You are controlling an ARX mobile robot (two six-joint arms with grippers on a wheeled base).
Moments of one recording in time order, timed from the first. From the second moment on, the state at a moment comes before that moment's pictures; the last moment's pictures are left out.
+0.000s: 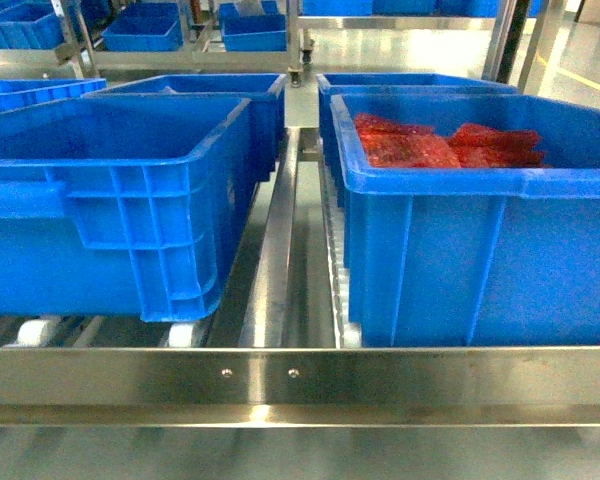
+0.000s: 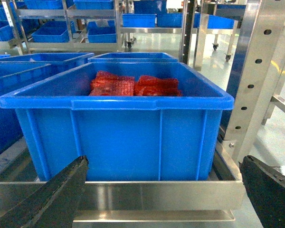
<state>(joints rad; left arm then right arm) -0.50 0.36 0.46 -0.26 -0.61 -0.16 0.00 0.00 0.01 0.00 0.00 0.00</state>
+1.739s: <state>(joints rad) -0.50 0.37 0.46 -0.26 -0.61 -0.16 0.00 0.00 0.01 0.00 0.00 0.00</state>
